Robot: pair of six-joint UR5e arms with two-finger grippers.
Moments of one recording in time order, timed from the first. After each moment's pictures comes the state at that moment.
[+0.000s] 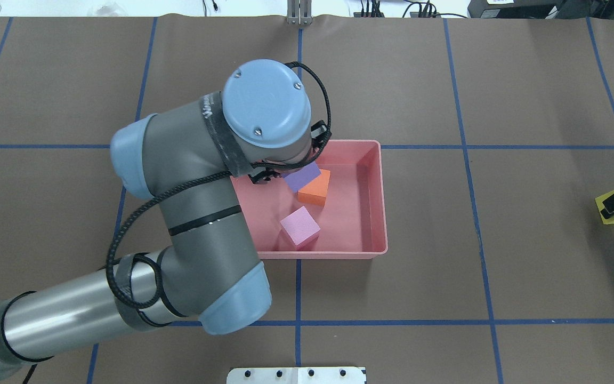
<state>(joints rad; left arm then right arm) -0.49 -2.50 -1.73 -1.37 -1.68 -1.79 1.14 -1.63 1.49 -1.28 2.30 0.24</state>
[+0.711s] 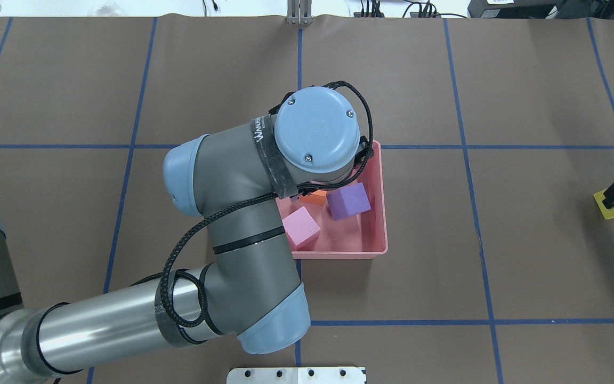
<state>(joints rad) -0.45 -2.56 -1.66 -1.43 -1.66 -1.77 1.14 -1.60 1.51 -1.28 2.24 0.23</state>
